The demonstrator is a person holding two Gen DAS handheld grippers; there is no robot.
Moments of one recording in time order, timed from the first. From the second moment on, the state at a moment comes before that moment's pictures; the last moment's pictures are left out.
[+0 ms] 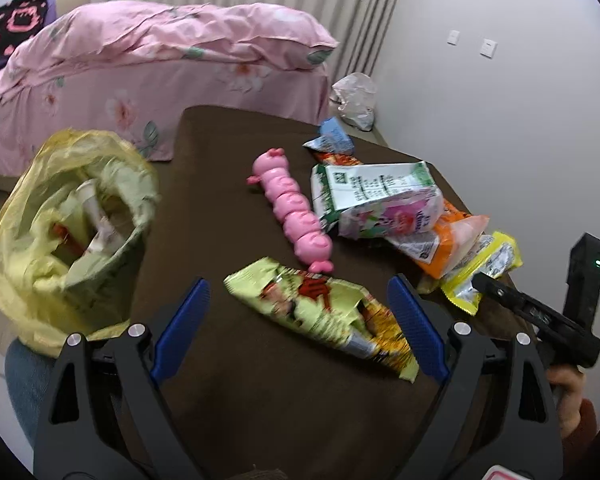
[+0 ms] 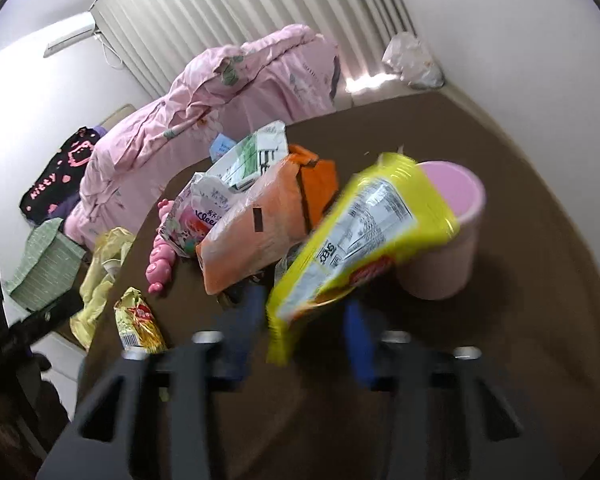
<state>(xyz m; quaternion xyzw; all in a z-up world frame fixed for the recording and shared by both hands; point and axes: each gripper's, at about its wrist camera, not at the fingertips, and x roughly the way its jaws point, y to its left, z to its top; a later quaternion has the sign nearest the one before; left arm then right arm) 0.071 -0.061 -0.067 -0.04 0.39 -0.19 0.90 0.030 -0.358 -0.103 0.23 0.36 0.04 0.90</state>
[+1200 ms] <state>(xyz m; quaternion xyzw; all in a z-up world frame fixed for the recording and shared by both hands) 0.110 -0.063 -0.094 -0.11 0.46 -0.20 0.86 -0.030 -0.304 -0.078 0.01 0.40 0.13 0.91</state>
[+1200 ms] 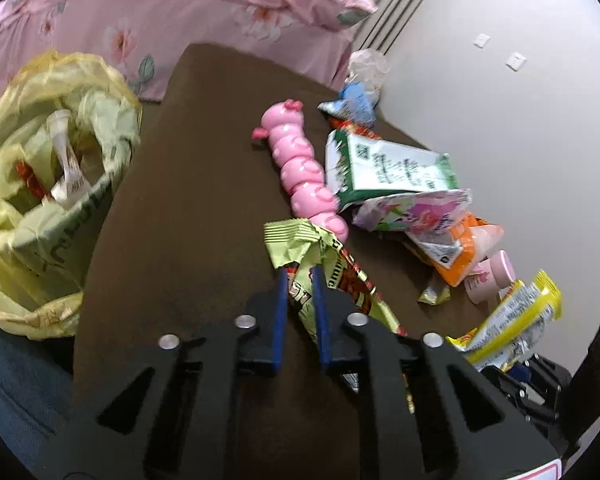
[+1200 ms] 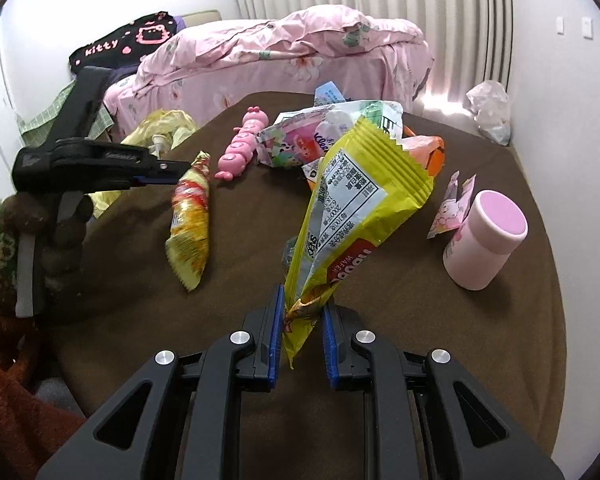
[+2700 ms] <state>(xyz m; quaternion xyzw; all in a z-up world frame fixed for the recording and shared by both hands) 0.140 -0.087 -0.103 -0.13 0.51 -0.18 0.83 -0.035 -0.349 -0.067 0.10 0.34 0.08 0.93</state>
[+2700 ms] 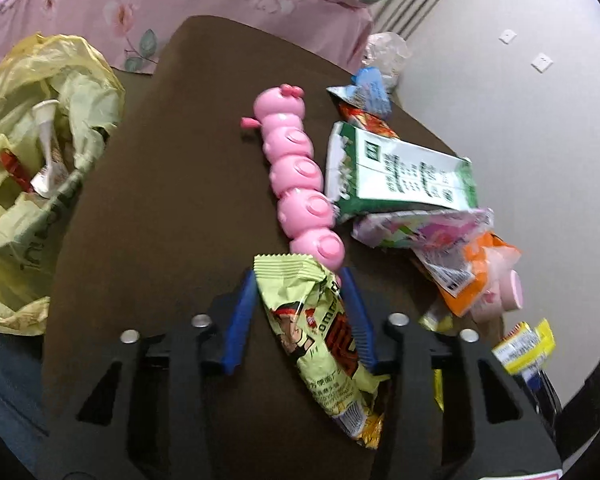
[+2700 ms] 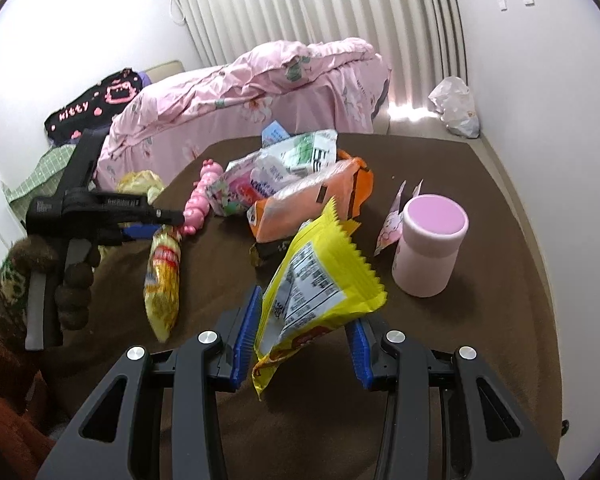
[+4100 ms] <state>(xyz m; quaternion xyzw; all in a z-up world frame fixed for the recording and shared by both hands) 0.038 0.005 0.034 0.02 0.17 -0.10 0.98 -0.019 -0.228 0.041 -0.01 0.25 0.19 0.95</state>
